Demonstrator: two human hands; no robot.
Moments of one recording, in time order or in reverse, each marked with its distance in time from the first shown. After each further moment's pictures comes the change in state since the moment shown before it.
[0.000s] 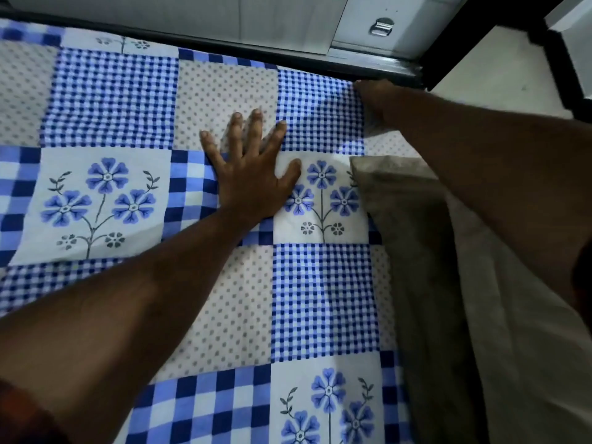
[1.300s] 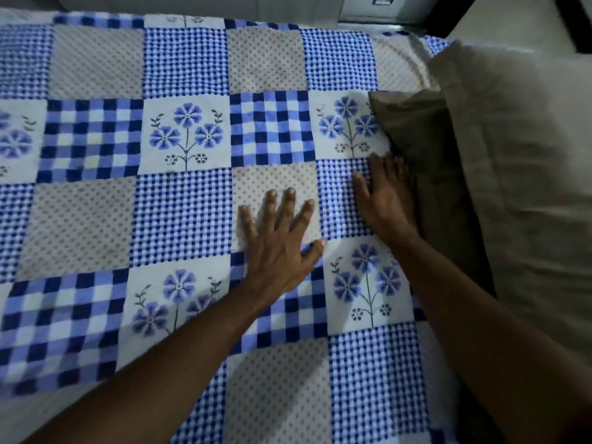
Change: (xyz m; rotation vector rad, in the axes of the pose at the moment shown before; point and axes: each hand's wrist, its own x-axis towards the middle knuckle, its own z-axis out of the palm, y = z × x) left_hand -0.257 -0.019 -0.100 0.009 -0.351 0.200; right_hand -0.335 0.059 0.115 0.076 0.267 -0.138
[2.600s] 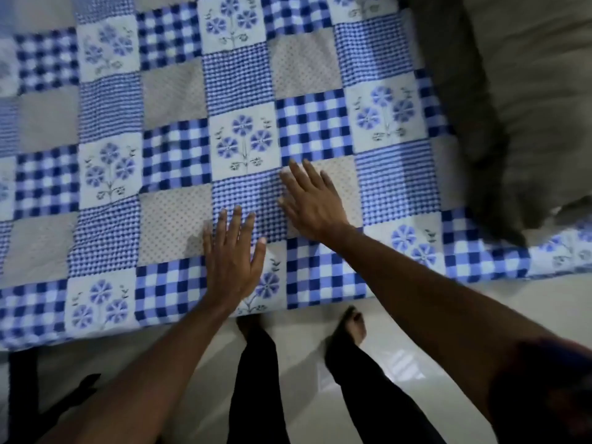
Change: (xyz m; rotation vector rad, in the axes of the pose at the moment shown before) left_hand -0.381 -0.051 -0.030 0.031 -0.001 -0.153; right_hand -0.366 -0.128 0.011 0.101 -0.284 -0.439
